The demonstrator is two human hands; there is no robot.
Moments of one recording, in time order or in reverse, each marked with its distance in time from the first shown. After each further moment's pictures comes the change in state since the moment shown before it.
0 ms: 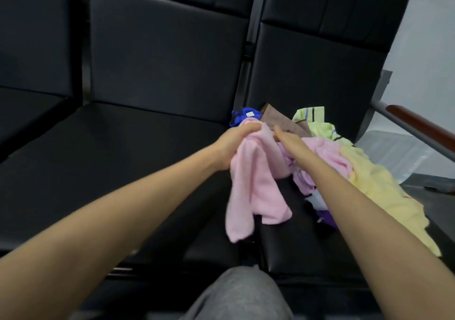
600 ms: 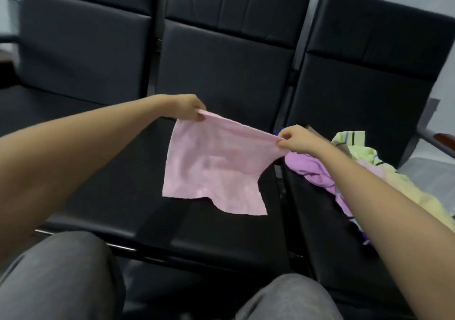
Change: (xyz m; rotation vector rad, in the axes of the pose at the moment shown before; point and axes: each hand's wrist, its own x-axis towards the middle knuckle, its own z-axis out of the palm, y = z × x) left_hand -0.104 0.143 -0.174 1.505 0.300 0.097; right_hand -0.020 -0.116 0.047 -0.494 -0.143 -0.317
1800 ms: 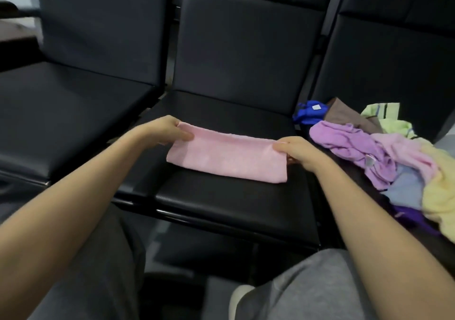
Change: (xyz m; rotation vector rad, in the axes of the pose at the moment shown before) left_hand -0.087 -0.085 0.081 -0.455 0.009 -0.318; right_hand -0.027 -0.009 0.110 0.611 -0.109 0.195
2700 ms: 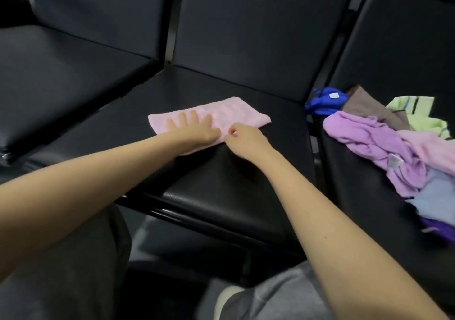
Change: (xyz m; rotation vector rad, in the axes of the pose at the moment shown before) left_hand 0.041 0.016 0.102 0.621 0.116 -0.158; right_hand 0.007 -0.034 0.098 -0.721 0.001 -0.224
